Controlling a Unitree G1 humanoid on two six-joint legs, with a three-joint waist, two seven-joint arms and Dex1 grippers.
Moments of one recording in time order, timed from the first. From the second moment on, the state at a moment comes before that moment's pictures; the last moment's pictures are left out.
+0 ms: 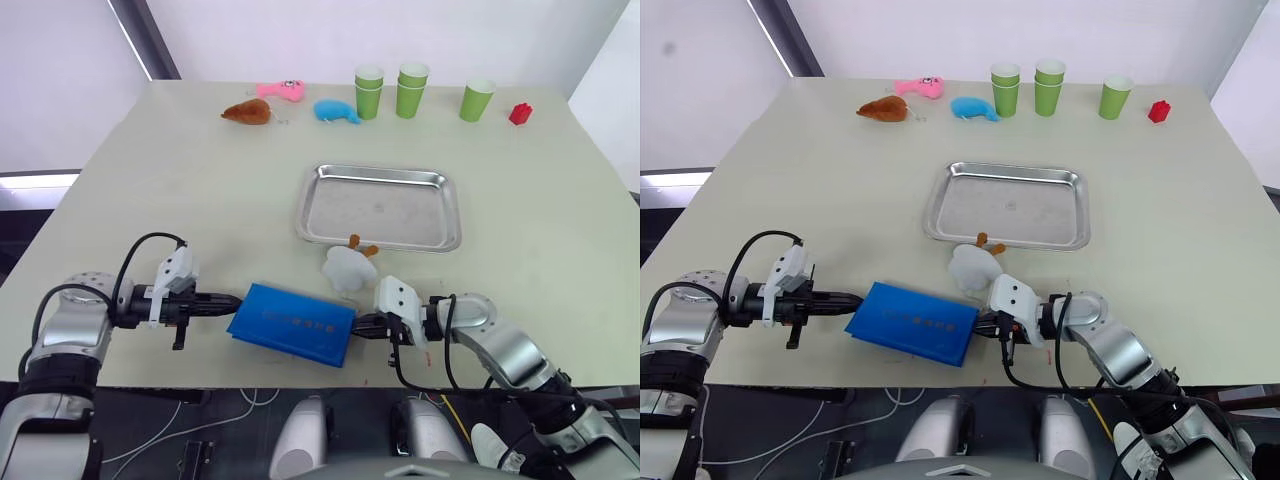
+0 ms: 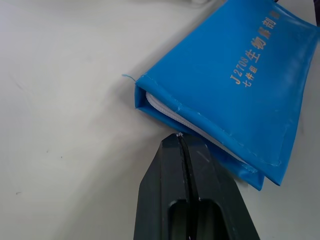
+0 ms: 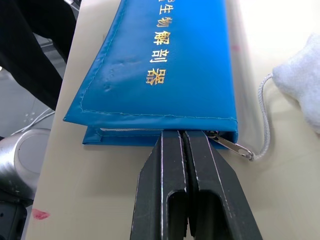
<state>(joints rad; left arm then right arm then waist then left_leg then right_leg) -0.29 0.92 0.01 0.46 -0.35 0.08 -1.56 -0.29 -0.42 0.47 -0.21 0.18 0.46 0.95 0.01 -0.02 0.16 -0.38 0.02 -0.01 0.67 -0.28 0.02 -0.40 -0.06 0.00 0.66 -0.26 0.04</state>
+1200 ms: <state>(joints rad) -0.26 0.87 0.01 0.40 -0.37 0.13 -1.56 -0.29 -0.43 0.42 -0.16 0.18 0.41 0.96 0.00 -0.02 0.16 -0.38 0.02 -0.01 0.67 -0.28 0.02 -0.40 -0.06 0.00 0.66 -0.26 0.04</state>
